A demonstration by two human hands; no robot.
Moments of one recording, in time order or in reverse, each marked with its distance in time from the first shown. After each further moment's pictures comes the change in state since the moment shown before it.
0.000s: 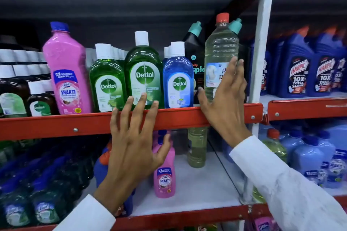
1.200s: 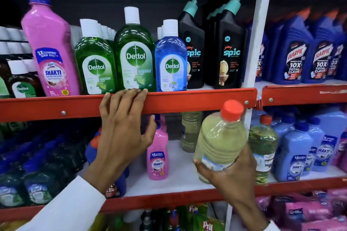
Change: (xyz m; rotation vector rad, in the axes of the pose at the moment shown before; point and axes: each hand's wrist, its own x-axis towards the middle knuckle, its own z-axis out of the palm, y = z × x) left_hand -0.001 -0.004 0.010 -0.033 0.055 -0.012; right_hand -0.161 0.052 -0.027 0.542 -0.125 0.290
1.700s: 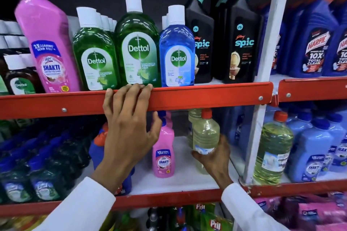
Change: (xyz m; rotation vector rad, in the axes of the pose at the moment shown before) left_hand -0.002 0.000 0.017 0.020 0.109 -0.011; right_hand 0.029 0.129 0.089 -0.116 -0.050 0.269
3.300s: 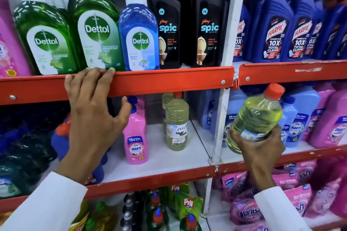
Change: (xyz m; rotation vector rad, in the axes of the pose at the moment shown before) left_hand -0.003 0.012 0.003 -0.204 0.032 -0.089; right_hand -0.007 -0.014 -0.176 -0.148 0.505 0.002
